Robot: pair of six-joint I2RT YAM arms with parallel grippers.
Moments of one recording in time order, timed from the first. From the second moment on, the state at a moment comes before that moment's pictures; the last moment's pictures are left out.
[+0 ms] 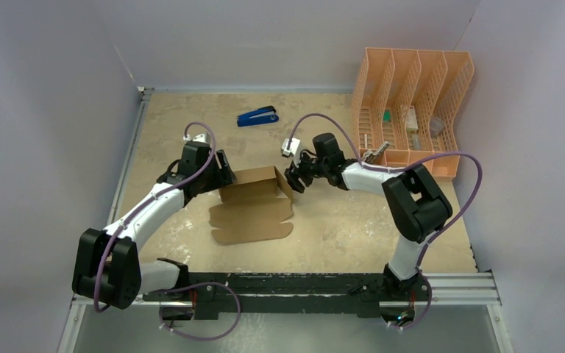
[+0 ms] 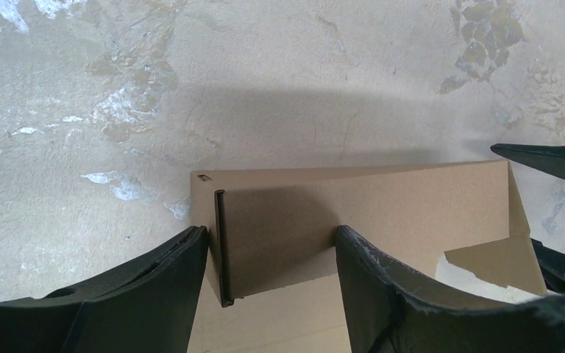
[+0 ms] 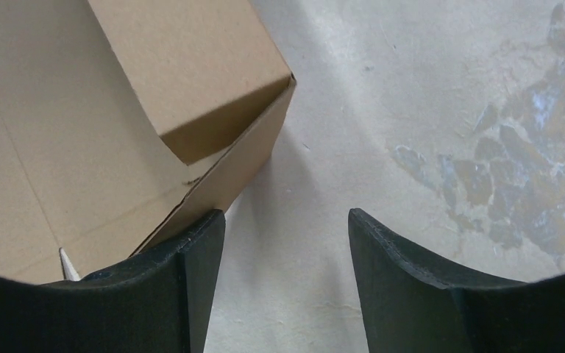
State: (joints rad) left arm -0.28 1.26 0.76 -0.31 0.01 -0.58; right arm 0.54 1.80 0.99 0.11 -0.57 -0.40
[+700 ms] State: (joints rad) left arm -0.27 1.26 0.76 -0.31 0.06 -0.60; right arm 0.56 1.67 0.85 0.10 -0.65 -0.43
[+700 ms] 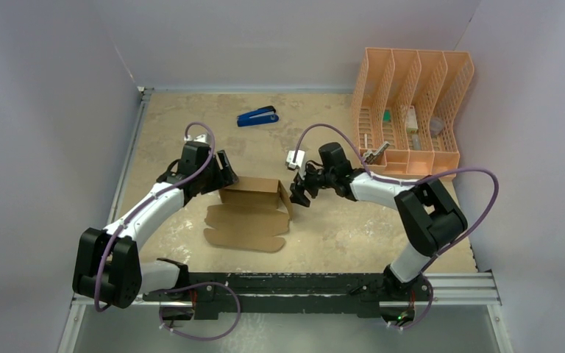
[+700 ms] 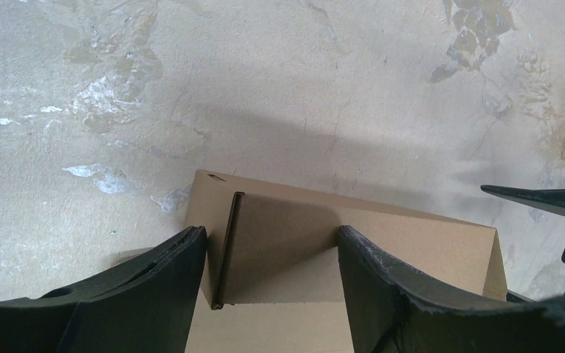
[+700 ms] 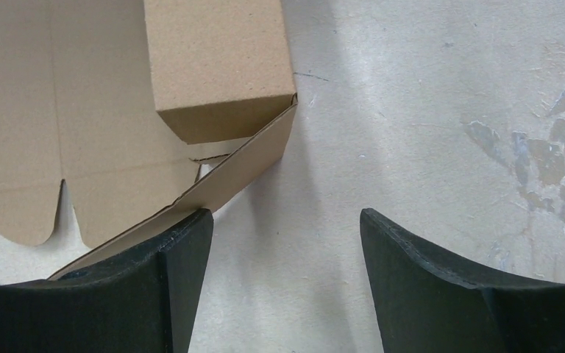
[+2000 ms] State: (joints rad) left arm -0.27 1.24 0.79 -0.39 0.04 -0.57; right arm 0.57 1.66 0.84 0.18 -0.68 -0.22
